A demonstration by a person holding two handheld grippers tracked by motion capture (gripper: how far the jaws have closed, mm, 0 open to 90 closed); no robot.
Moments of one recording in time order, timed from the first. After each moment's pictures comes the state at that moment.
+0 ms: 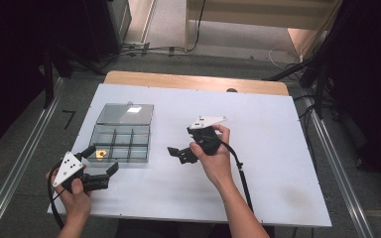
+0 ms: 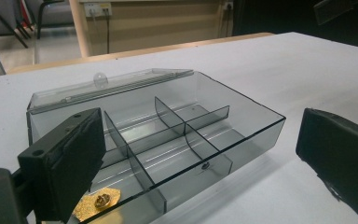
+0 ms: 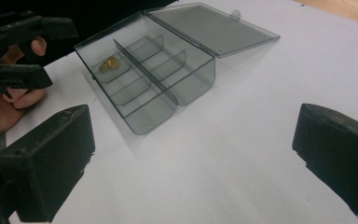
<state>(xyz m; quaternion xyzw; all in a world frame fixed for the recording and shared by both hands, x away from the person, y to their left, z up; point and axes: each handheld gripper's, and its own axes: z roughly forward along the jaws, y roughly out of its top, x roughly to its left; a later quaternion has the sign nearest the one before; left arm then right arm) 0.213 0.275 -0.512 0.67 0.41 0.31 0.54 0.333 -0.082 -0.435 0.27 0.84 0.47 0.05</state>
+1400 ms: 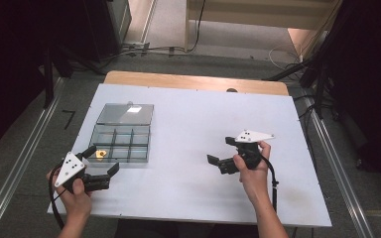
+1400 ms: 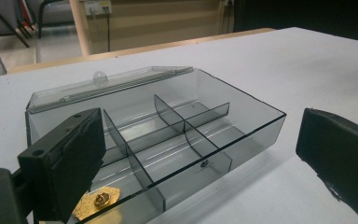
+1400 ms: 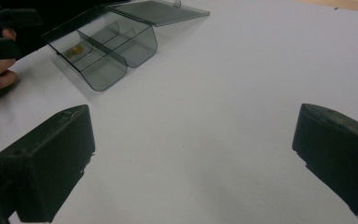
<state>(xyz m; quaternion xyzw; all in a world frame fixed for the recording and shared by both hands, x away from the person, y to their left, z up) 0.213 0.273 -0.512 0.67 0.40 0.32 0.53 0.314 -0.190 -0.455 0.32 0.81 0.49 0.08</state>
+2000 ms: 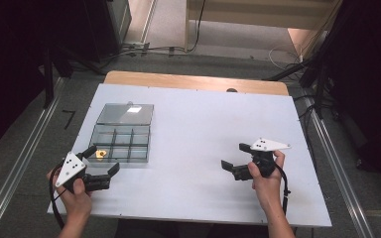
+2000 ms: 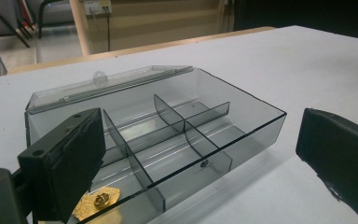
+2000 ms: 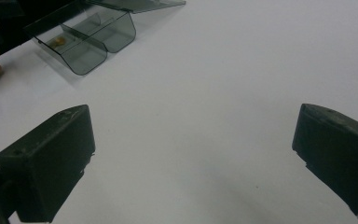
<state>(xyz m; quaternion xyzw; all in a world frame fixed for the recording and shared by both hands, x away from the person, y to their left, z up) 0.213 0.272 -0.512 0.67 0.40 0.32 0.53 0.302 -0.230 -0.471 0.35 0.79 0.49 0.09</state>
